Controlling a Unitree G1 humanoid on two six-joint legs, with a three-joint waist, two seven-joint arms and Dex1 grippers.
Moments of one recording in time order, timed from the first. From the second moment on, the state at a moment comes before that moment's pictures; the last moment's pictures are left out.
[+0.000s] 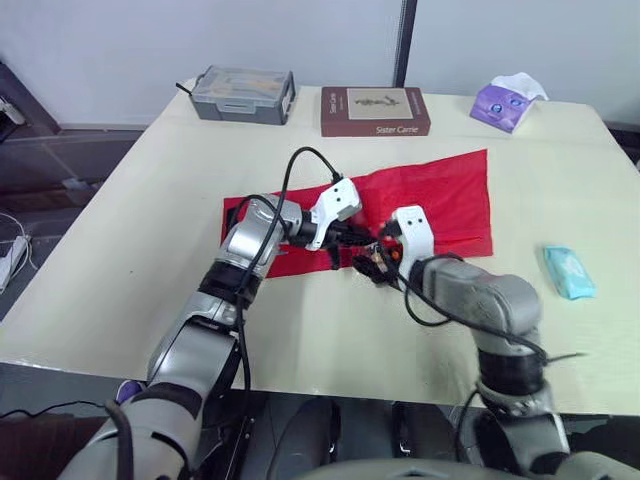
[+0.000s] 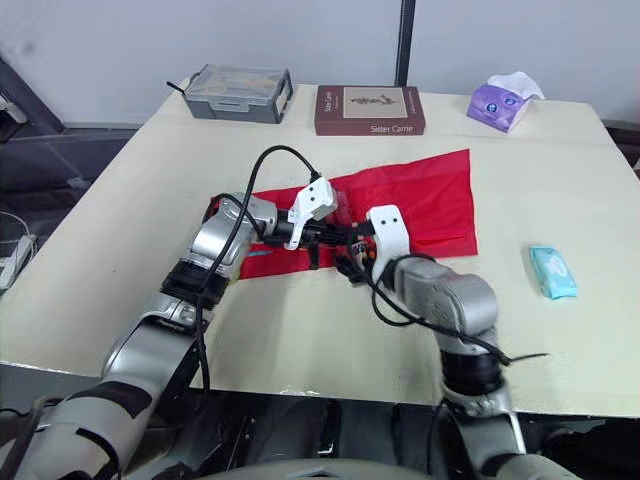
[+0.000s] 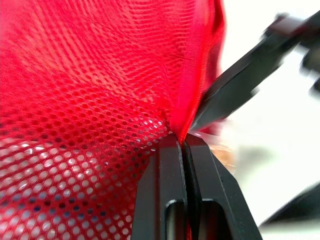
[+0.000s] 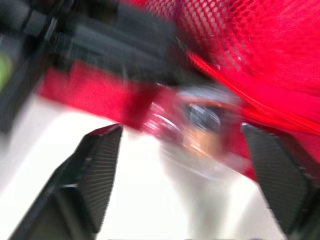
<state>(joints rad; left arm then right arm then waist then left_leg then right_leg) -0.88 0.40 -0.28 0.50 -0.07 0.38 -1.19 -0.41 -0.16 0.14 -0.51 0.38 1.33 0.17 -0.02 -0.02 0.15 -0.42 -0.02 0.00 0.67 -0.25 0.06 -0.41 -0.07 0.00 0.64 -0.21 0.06</state>
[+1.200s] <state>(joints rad) -0.94 0.38 -0.28 0.58 -0.06 0.37 -1.24 -0.46 -0.23 0.31 -0.33 0.36 1.10 0.38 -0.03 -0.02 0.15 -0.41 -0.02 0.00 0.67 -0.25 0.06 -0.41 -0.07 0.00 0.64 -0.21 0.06</state>
